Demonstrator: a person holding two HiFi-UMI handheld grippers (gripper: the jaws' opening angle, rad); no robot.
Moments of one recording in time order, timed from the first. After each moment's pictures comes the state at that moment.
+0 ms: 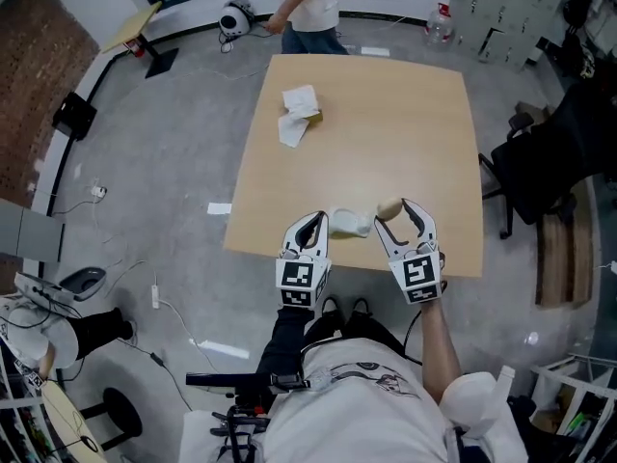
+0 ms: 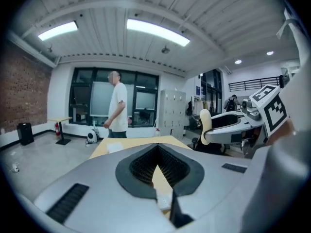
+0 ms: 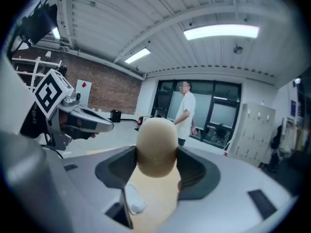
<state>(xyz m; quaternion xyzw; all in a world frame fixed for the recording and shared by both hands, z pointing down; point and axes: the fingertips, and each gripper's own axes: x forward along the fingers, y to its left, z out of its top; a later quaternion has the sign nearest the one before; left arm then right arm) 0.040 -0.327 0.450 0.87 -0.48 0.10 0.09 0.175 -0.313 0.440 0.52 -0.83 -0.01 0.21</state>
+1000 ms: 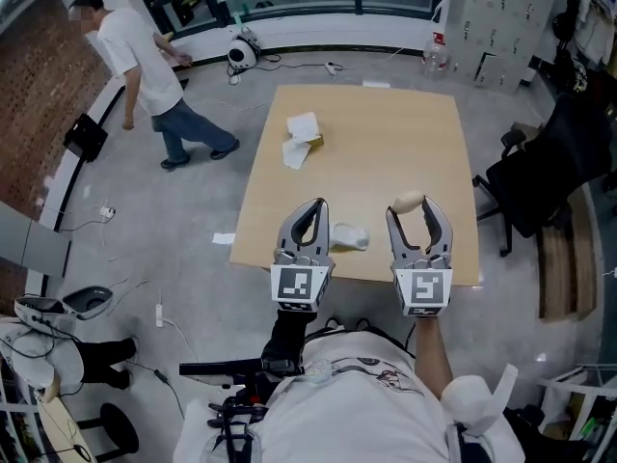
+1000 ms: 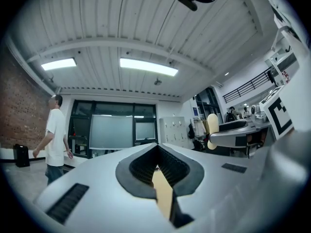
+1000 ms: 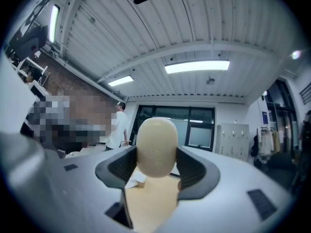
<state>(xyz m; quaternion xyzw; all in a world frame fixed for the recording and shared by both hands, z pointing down) 0.035 -0.319 0.299 0.87 -0.49 -0.02 -0.05 0.187 -0.290 0.296 0.63 -0.77 -0.09 0.06</state>
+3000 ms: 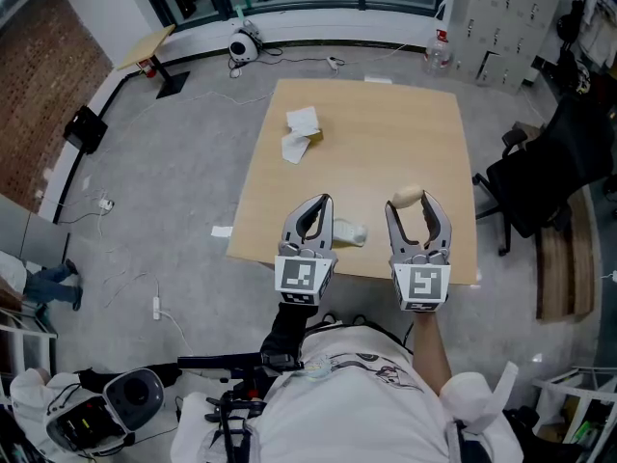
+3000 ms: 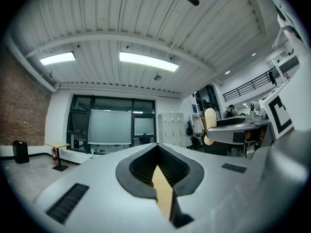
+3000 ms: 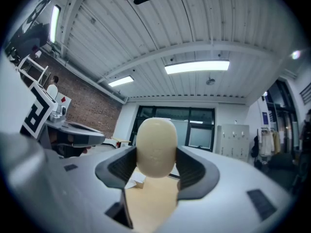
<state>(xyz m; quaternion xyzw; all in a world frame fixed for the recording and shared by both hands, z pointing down) 0.052 -0.319 0.315 0.87 -0.49 0.00 -0.03 0.193 -0.291 0.296 0.62 -0.77 -0.10 0.05</state>
